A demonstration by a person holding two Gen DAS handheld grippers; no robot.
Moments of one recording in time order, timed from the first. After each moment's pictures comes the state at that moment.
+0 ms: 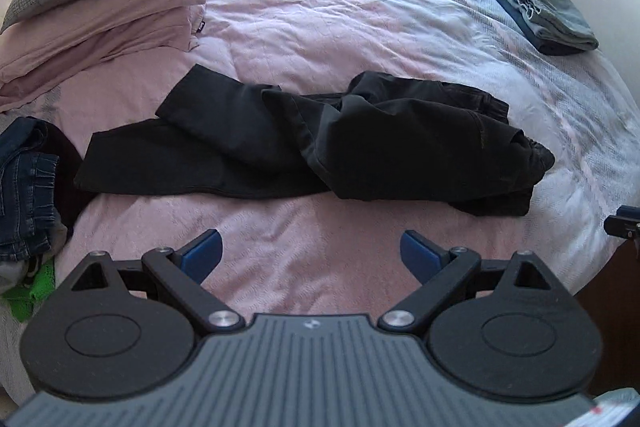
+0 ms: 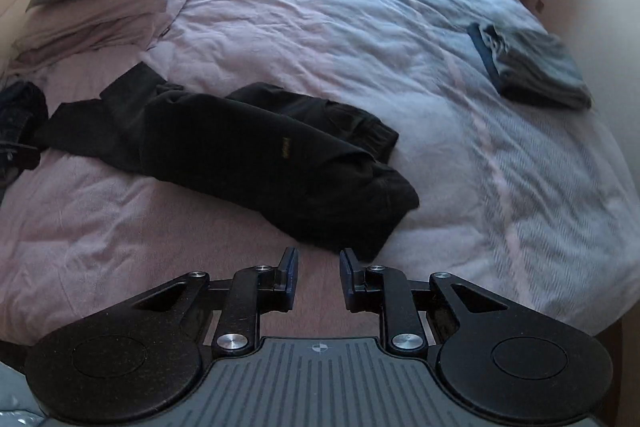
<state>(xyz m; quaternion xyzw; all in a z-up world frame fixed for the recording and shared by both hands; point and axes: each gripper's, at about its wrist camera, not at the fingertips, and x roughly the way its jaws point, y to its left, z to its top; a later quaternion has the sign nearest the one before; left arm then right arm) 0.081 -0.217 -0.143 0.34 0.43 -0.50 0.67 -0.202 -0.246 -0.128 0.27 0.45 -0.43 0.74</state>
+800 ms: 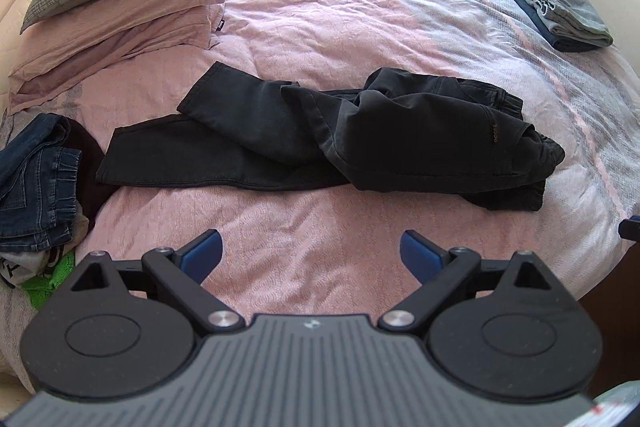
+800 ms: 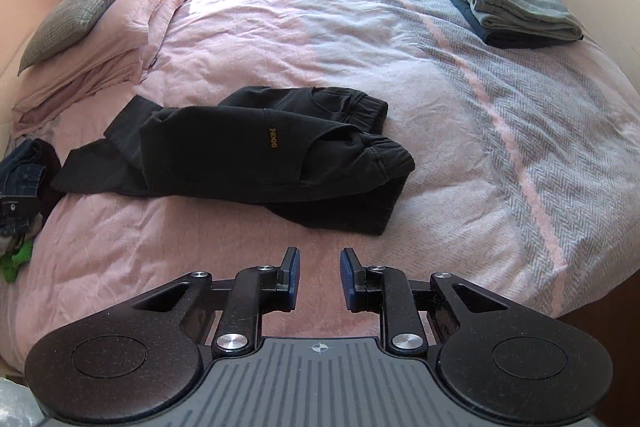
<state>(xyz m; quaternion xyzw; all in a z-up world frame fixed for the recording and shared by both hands) 0.087 -0.205 -0.131 0.35 0.41 -0.48 0.69 -0.240 -0.230 -0.146 0.36 0.39 -0.44 0.73</state>
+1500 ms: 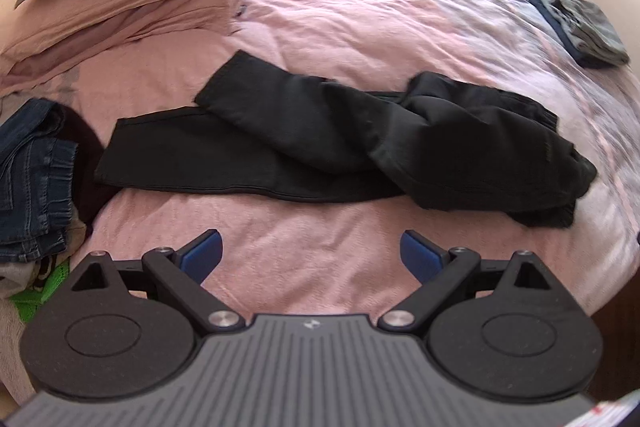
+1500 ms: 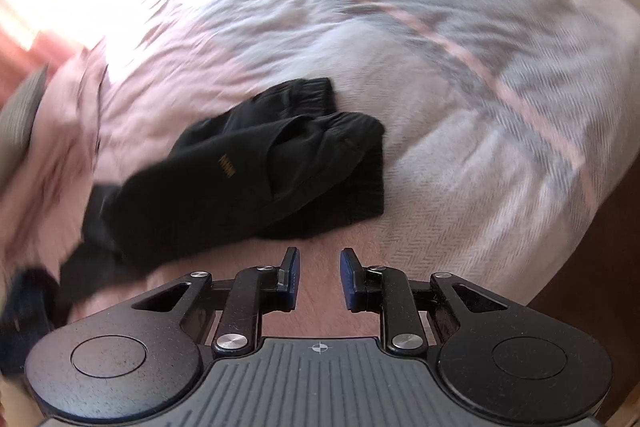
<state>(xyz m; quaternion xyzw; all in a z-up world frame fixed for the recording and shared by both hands) 0.181 -0.215 -0.171 0.33 0.44 -0.47 0.69 -0.265 -0.265 -0.188 0.52 0.27 -0.53 0.62</state>
